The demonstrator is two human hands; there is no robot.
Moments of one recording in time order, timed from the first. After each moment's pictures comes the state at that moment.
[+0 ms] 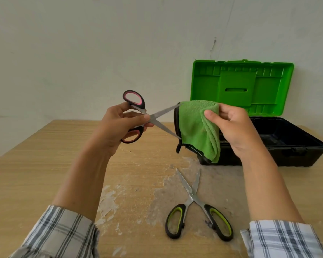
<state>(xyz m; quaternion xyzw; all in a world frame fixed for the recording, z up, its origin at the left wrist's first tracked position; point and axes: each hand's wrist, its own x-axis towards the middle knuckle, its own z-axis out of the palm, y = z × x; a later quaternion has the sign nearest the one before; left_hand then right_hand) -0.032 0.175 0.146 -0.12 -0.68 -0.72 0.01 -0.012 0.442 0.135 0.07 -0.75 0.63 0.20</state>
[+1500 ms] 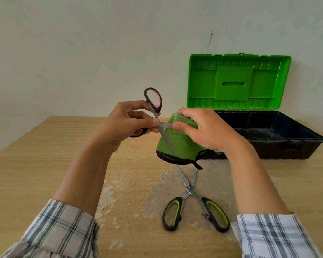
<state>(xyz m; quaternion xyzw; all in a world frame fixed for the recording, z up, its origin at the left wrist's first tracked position) -0.023 0.192 0.147 -0.20 -0.75 -0.64 0.00 -0.005 0.412 0.139 0.22 -0.93 0.27 0.14</state>
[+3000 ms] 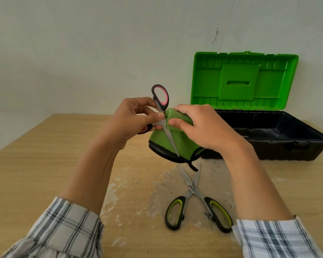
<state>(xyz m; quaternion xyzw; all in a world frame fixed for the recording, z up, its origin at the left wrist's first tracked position) -0.028 0.197 0.143 -0.19 -0.75 -0.63 0.05 -0.004 0.393 0.142 0.22 -0.93 0.25 0.17</state>
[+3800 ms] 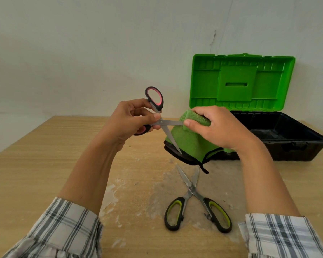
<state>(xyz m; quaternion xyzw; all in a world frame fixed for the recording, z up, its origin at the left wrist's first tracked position) -0.027 0.194 0.143 -0.20 -0.73 -0.66 0.02 0.001 0.426 0.144 0.18 -0.93 0.28 0.15</state>
